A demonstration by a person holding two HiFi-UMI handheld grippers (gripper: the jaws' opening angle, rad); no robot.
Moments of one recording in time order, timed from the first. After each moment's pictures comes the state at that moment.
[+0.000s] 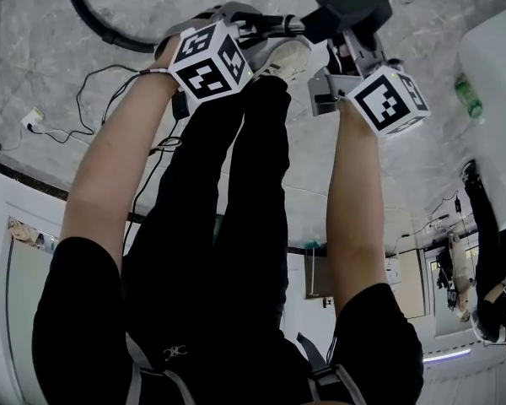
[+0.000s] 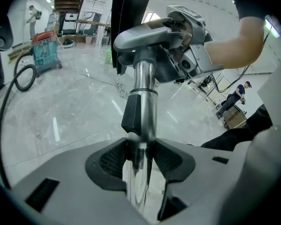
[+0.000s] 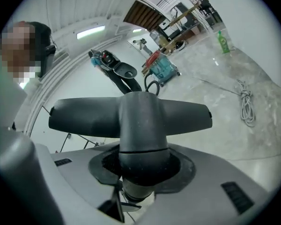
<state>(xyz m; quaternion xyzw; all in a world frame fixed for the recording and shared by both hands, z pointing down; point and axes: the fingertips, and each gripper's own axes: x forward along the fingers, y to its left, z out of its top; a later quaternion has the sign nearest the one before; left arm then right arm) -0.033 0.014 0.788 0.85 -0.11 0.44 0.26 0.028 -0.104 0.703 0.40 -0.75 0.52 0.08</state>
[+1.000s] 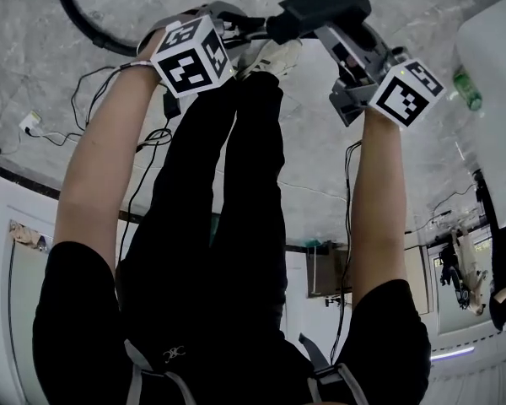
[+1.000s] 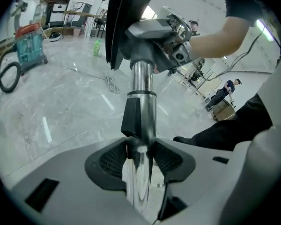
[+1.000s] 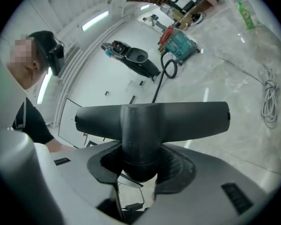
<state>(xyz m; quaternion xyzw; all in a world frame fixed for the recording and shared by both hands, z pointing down) -0.027 0.033 0.803 0.84 -0.04 0.47 0.26 0.039 -0.077 0.708 0.23 -0.79 0.55 0.12</state>
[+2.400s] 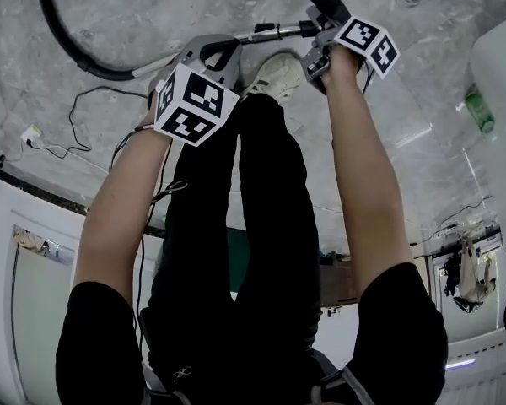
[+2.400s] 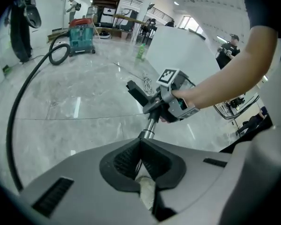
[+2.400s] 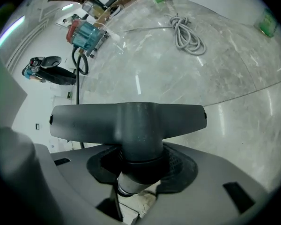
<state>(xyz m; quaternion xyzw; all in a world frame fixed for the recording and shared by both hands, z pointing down) -0.027 0.014 0.853 0.78 -0.28 0.44 0.35 0.118 -0.051 0.980 0.46 -0.48 0.72 0.20</state>
